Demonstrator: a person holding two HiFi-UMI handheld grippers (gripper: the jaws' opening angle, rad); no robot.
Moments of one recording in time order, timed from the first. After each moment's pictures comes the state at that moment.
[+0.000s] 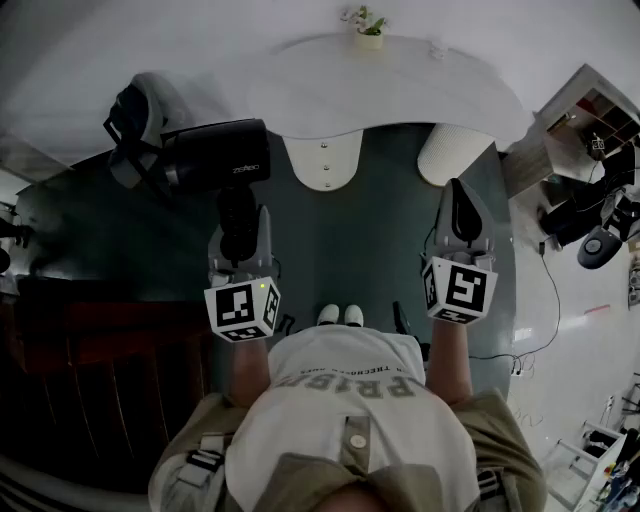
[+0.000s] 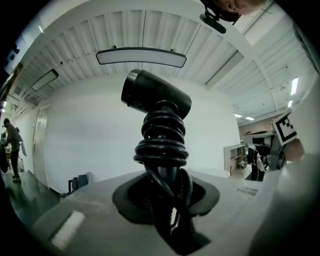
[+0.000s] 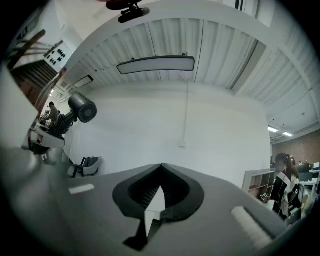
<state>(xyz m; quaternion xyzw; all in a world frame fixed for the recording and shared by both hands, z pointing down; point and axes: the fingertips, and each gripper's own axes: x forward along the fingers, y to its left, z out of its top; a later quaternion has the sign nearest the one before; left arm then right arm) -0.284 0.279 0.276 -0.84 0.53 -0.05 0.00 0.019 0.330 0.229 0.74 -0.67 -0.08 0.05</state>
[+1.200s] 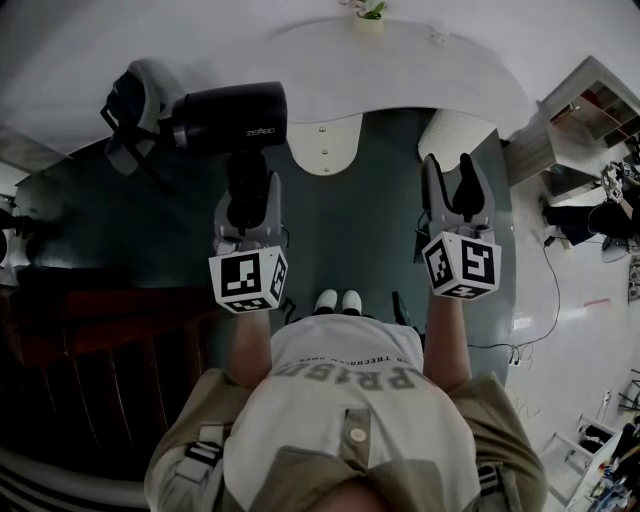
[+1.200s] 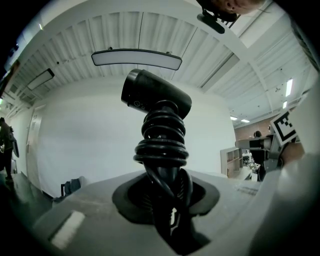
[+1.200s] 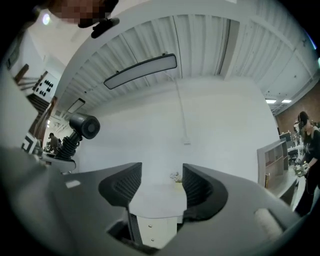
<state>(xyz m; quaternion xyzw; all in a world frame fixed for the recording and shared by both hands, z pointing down) -0.232 0.262 0.265 -0.86 0.51 -0.04 0.02 0.039 0.310 0.234 0.70 -0.71 -0.01 -0.06</state>
